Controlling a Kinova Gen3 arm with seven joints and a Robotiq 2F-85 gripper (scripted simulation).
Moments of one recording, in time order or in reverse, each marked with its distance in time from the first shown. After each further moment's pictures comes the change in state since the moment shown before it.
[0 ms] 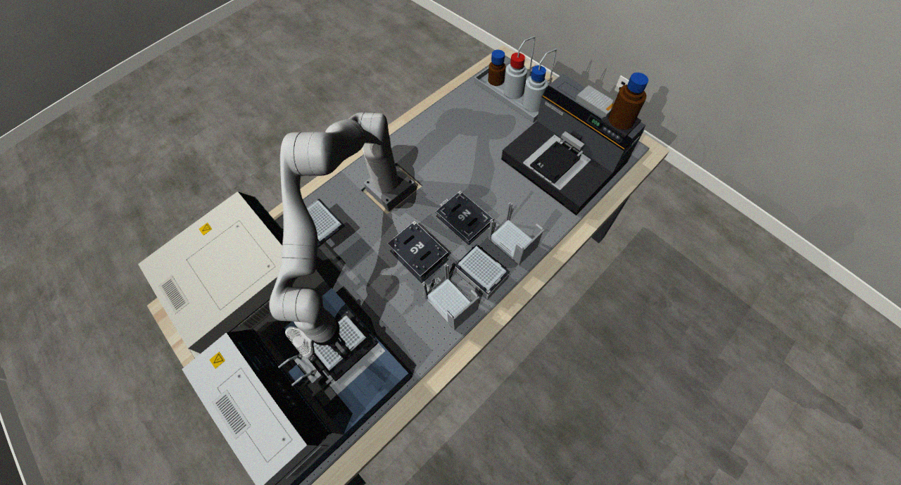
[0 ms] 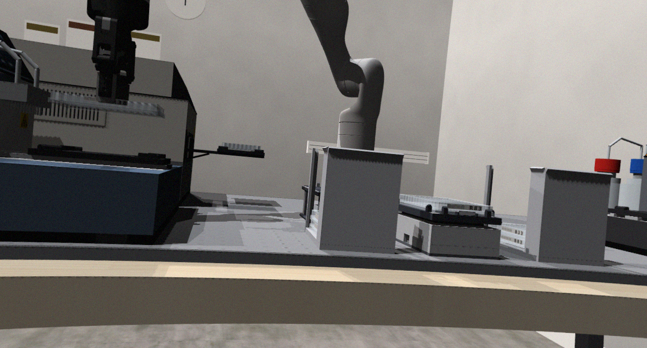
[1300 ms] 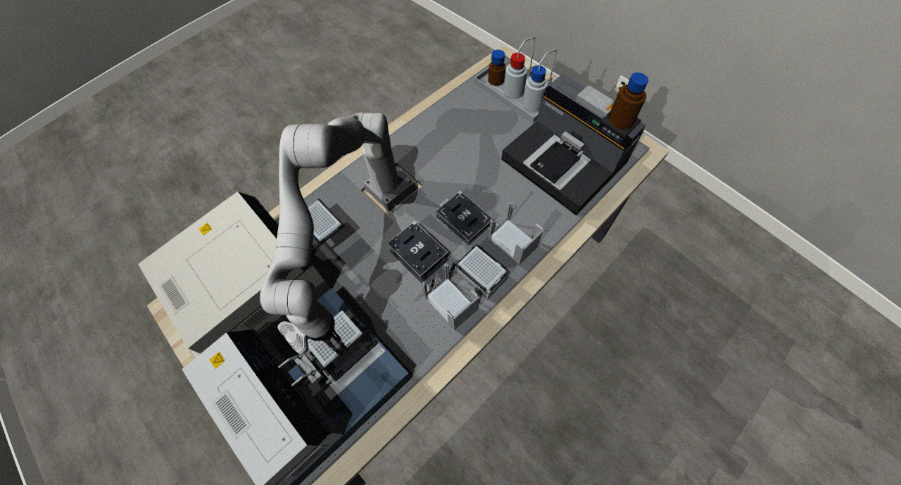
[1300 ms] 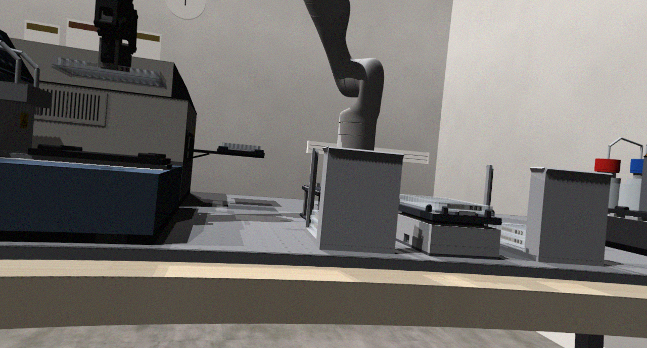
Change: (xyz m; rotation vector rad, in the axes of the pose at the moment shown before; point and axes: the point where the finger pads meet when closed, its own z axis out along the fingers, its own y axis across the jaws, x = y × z) arm 0.000 0.000 -0.044 0.000 0.000 0.000
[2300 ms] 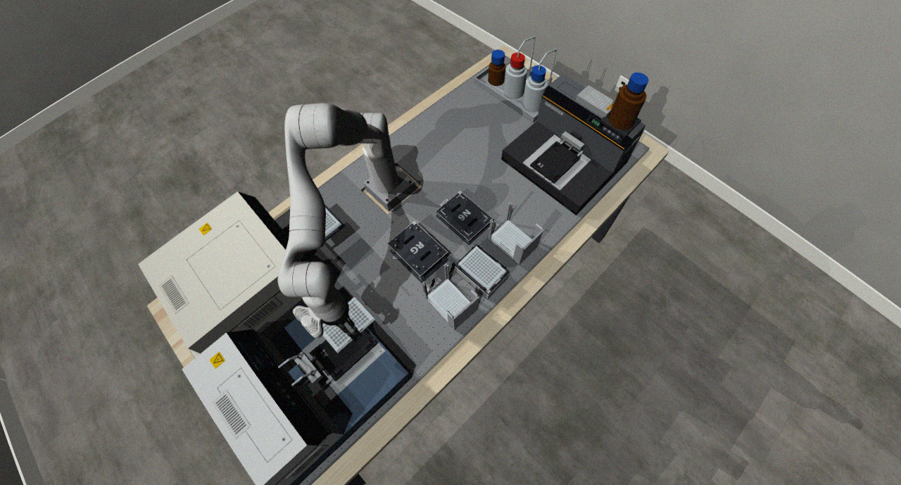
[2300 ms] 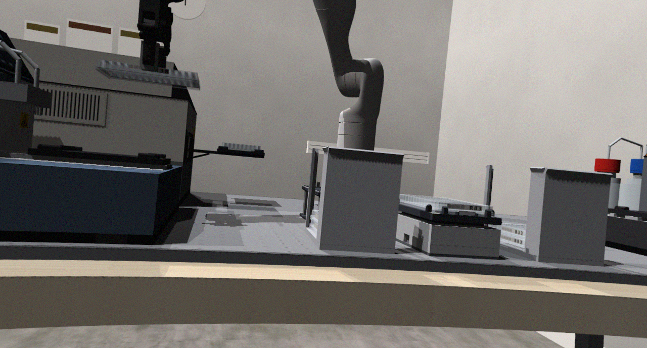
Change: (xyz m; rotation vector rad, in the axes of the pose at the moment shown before) arm -0.048 0.003 -0.005 -0.001 -0.002 -0.001
